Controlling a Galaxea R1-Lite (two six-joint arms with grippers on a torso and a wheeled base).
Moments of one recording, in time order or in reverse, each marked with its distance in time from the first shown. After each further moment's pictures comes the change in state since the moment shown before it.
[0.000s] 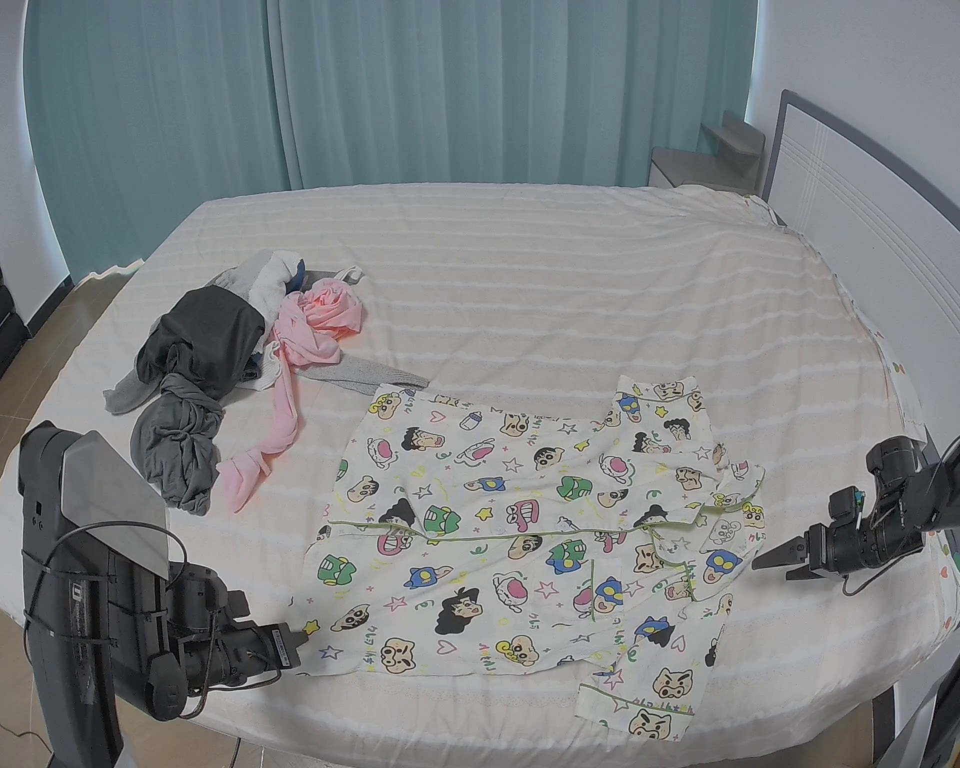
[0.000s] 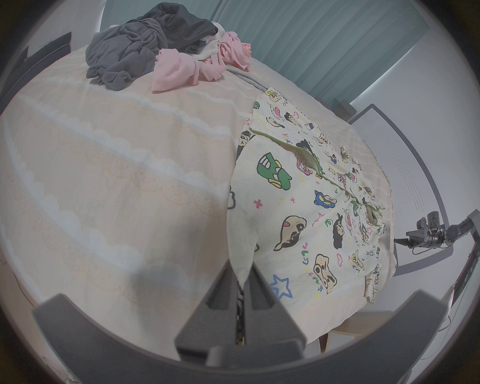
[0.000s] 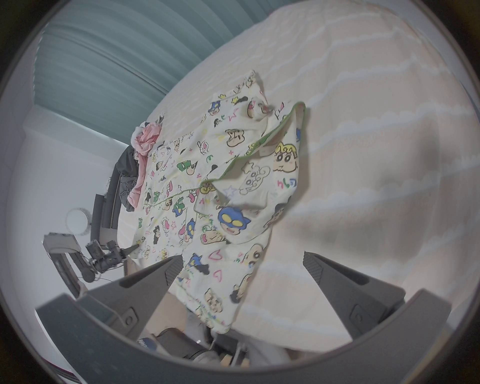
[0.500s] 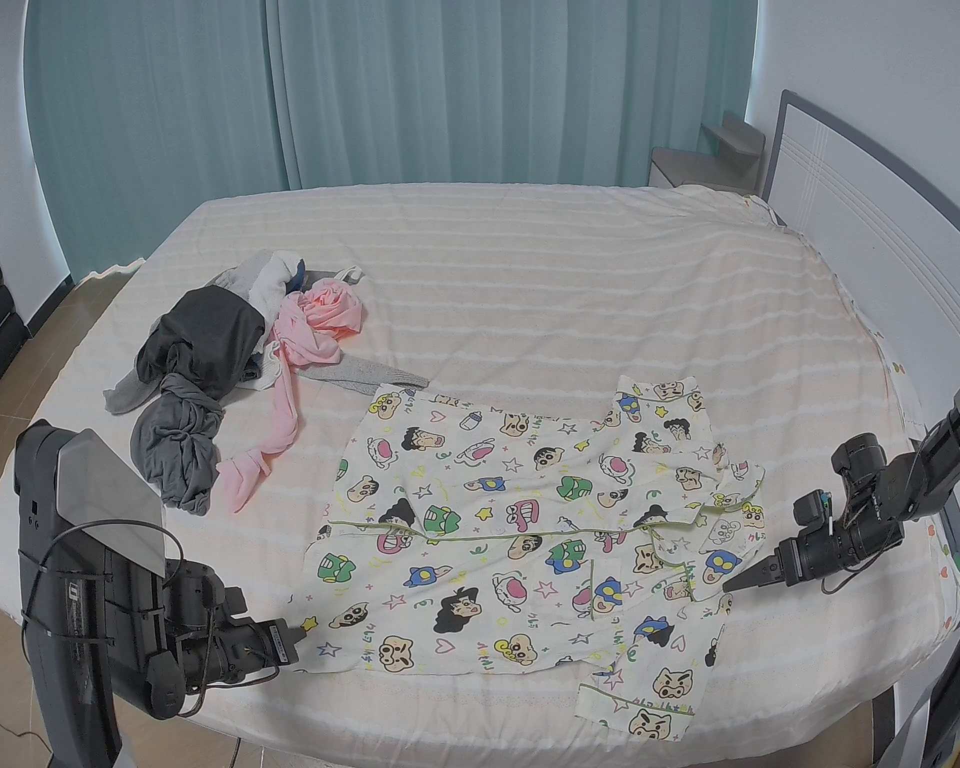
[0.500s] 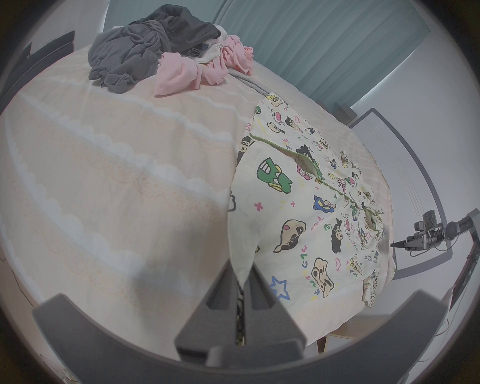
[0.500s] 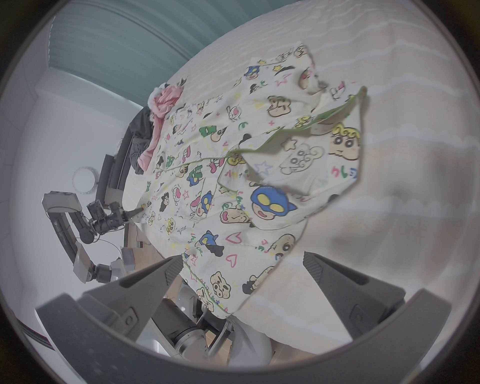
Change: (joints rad) left arm 0.006 -0.013 -0.002 0.000 0.001 -0.012; right arm 0.116 0.047 -0.100 0.161 -0.008 -0.183
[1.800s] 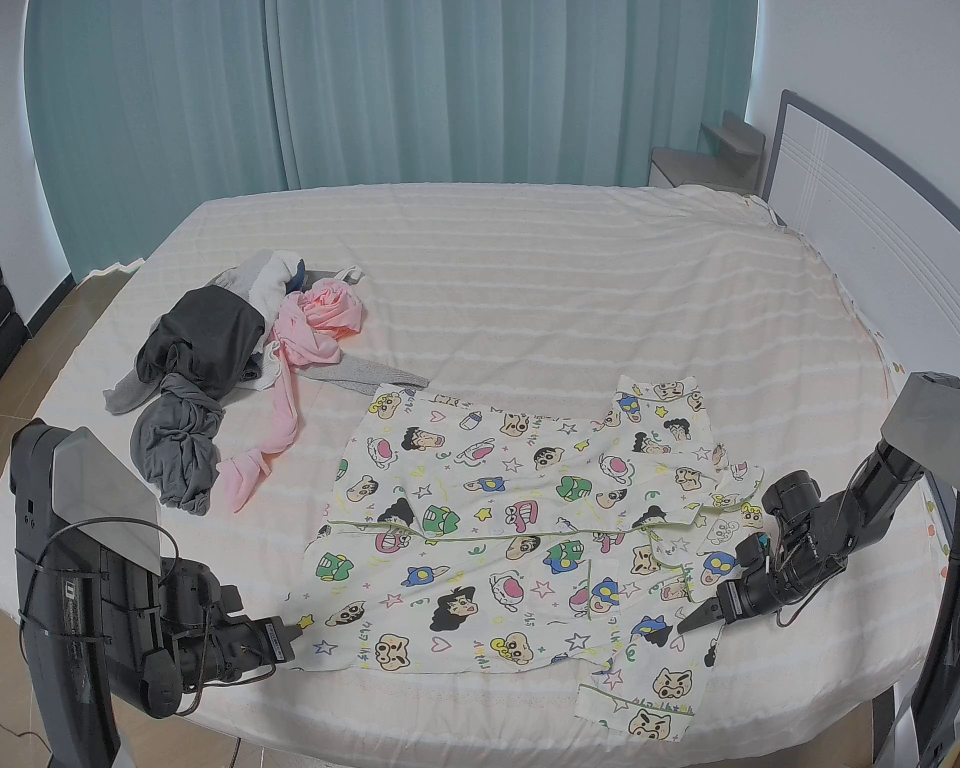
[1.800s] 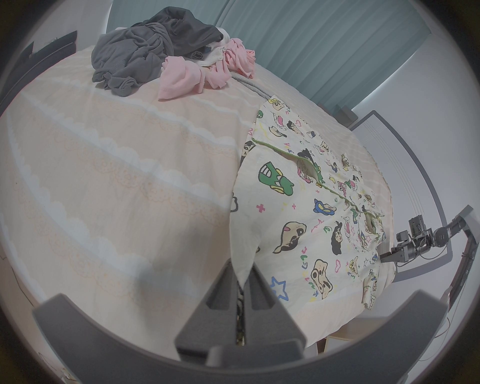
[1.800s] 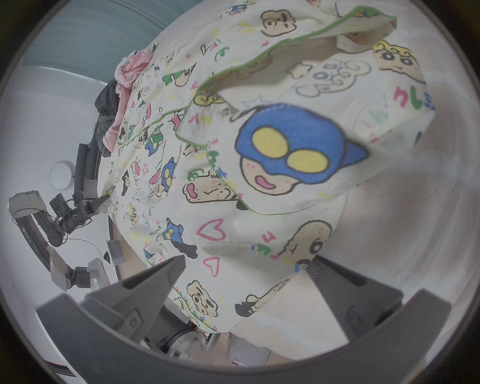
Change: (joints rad) left arm 0.014 -0.009 0.004 0.000 0.000 0.000; right arm 0.180 0.200 -0.011 -0.114 -0.193 0.166
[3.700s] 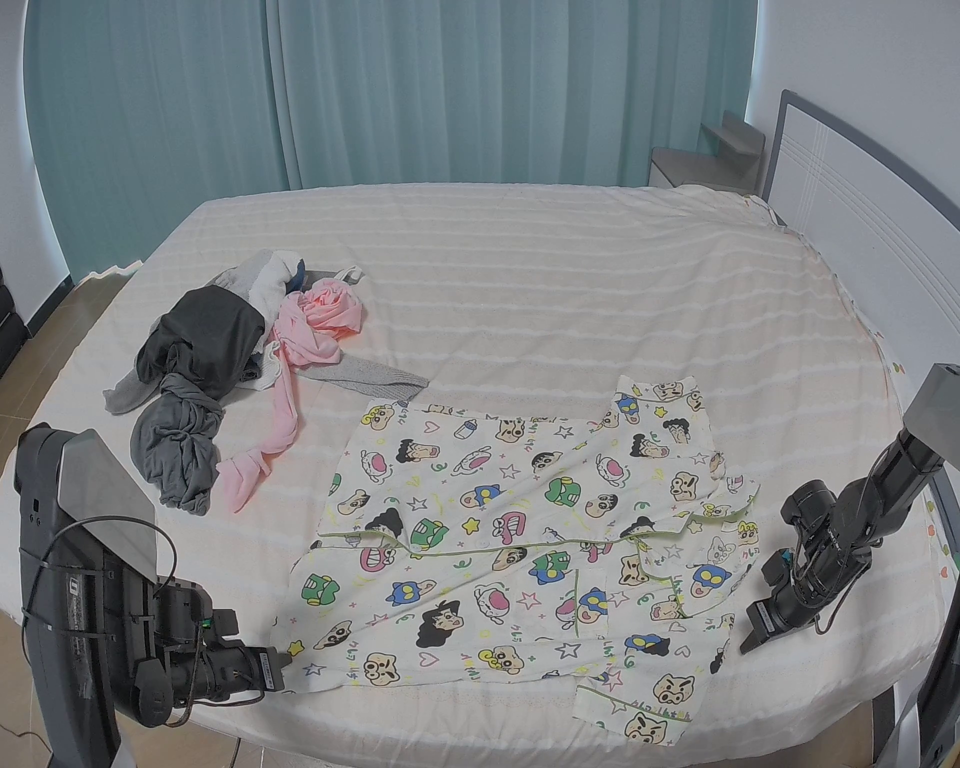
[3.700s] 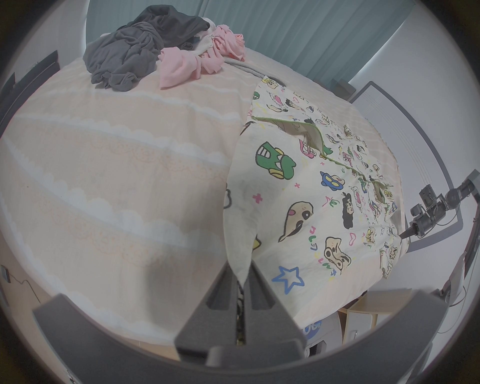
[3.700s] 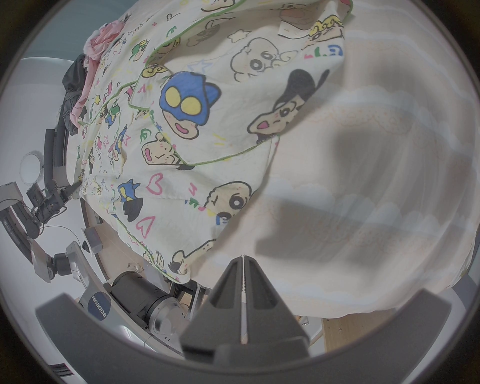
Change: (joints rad) left arm 0.038 0.037 0.083 0.000 -0.006 0.185; right arm -0.048 -0.056 0.002 0.263 -0.186 -0.099
